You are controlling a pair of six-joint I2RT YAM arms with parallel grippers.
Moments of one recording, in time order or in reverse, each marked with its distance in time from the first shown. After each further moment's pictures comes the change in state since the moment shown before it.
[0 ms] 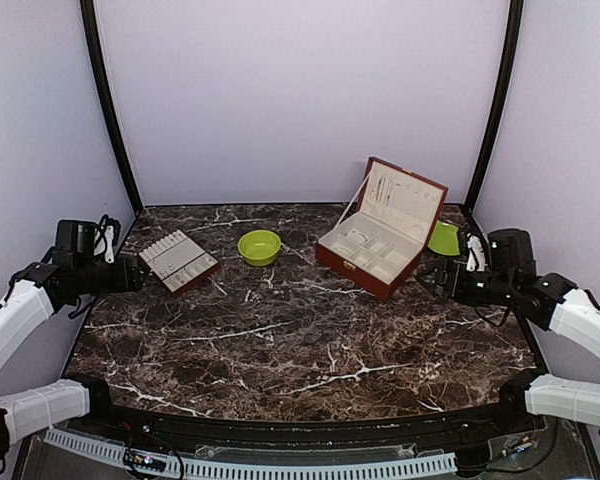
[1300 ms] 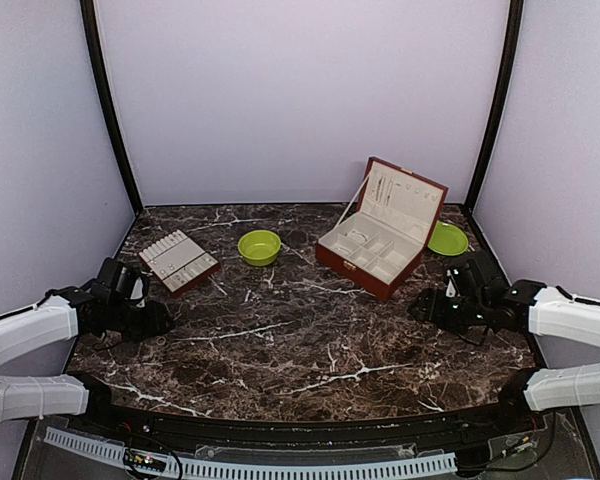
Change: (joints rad) left arm -0.235 0.112 -0.232 0.064 0.046 -0.419; right arm 0.205 0.174 -0.064 -0.016 0.262 0.245
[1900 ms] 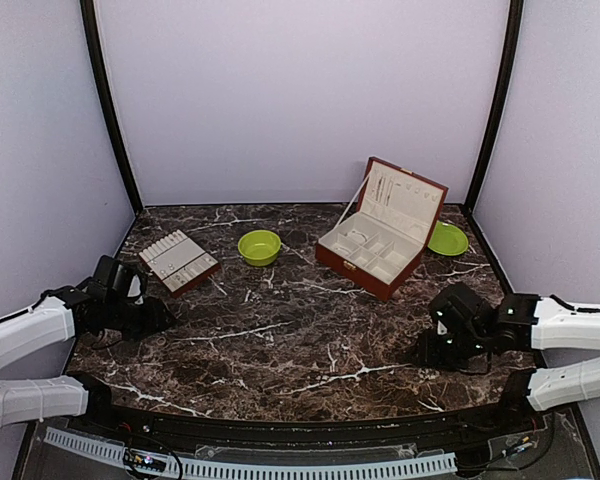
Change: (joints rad) left arm 0.000 -0.040 0.002 0.000 0.033 -0.039; right arm 0.290 -0.041 -0.016 -0.256 -0.001 0.190
